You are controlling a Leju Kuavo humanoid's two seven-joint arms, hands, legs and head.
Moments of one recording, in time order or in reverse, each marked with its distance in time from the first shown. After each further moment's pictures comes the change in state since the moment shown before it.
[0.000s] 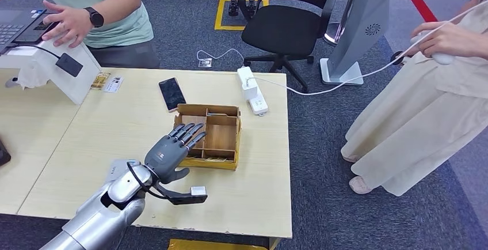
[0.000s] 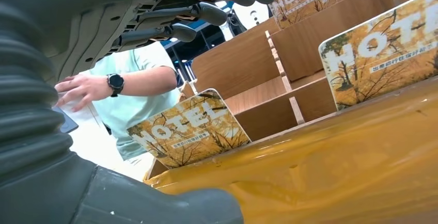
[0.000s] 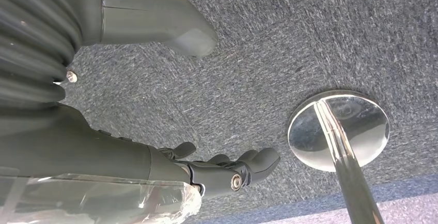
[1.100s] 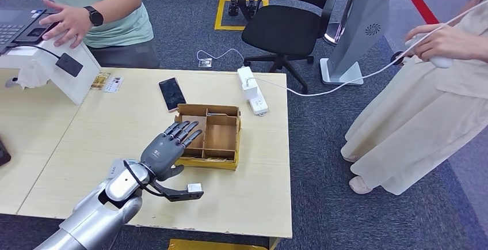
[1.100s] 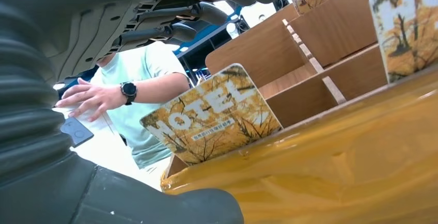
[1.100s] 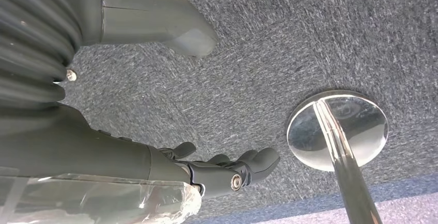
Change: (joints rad) left arm -0.013 0.012 0.006 0.029 -0.055 0.023 0.055; right arm 0.000 0.000 -0.001 -0.001 0.008 0.000 0.000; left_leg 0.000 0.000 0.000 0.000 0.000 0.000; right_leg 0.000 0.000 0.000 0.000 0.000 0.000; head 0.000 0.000
